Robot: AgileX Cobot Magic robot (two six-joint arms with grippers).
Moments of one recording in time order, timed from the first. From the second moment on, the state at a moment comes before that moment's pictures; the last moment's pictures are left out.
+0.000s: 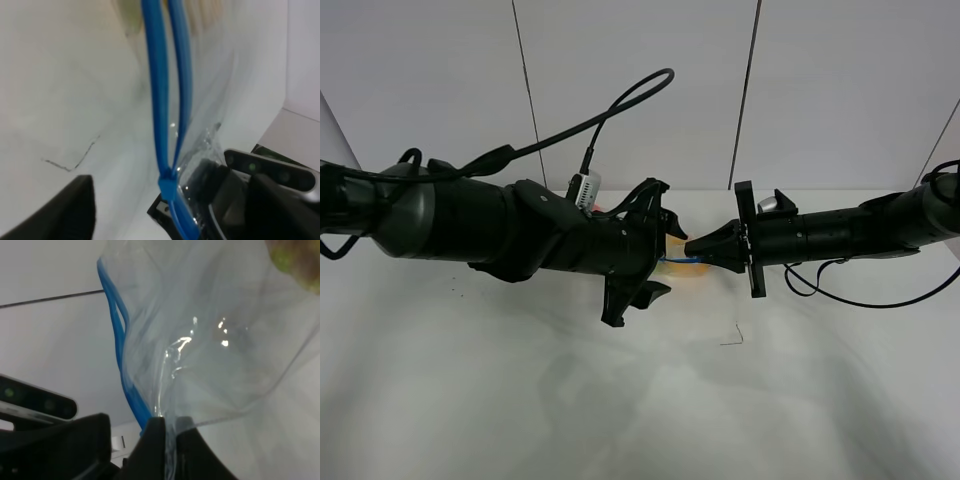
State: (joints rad) left arm -0.76 1.84 -1.07 -1.28 -0.09 -0.45; right arm 0.05 2.08 -1.05 1.57 1.20 -0.86
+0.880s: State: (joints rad) left arm -0.76 1.84 -1.07 -1.28 -0.13 -0.46; right arm 0.05 2.08 -1.05 1.58 1.20 -0.86
